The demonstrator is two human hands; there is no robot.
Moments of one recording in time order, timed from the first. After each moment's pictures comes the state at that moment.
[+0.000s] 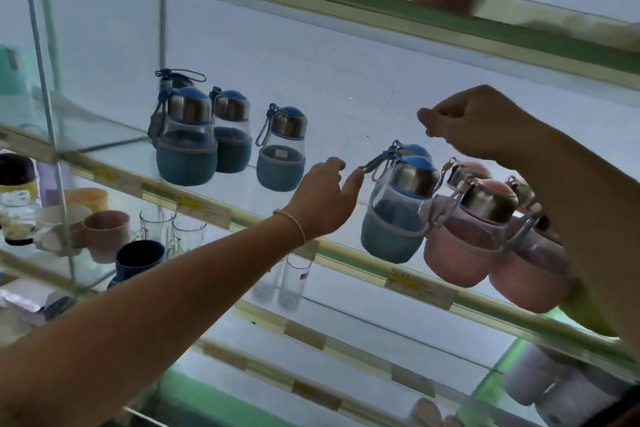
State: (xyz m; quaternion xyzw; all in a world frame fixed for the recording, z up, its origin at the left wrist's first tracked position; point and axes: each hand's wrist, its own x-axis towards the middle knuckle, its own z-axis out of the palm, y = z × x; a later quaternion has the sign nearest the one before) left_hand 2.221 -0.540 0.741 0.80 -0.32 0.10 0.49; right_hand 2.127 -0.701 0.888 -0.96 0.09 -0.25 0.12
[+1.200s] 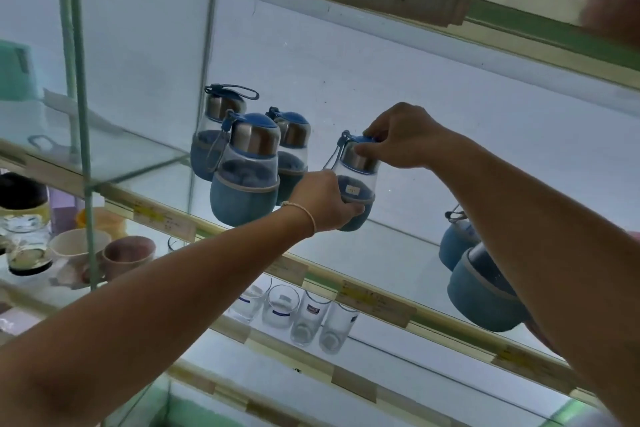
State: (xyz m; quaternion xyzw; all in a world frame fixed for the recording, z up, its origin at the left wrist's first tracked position) left_hand 2.369 -0.474 0.734 0.85 -0.34 0.09 0.40; right_hand 2.316 -0.590 0.861 -0.98 0.06 -0.18 -0.01
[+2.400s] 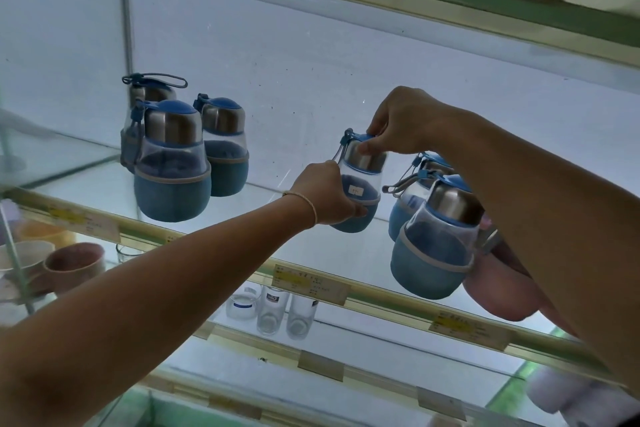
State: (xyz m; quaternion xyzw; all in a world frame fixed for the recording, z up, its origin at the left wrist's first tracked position) left_hand 2.331 -0.554 0.744 0.85 -0.38 0.08 0.36; right_hand 2.264 -0.665 0.876 -0.98 0.10 -0.14 -0.03
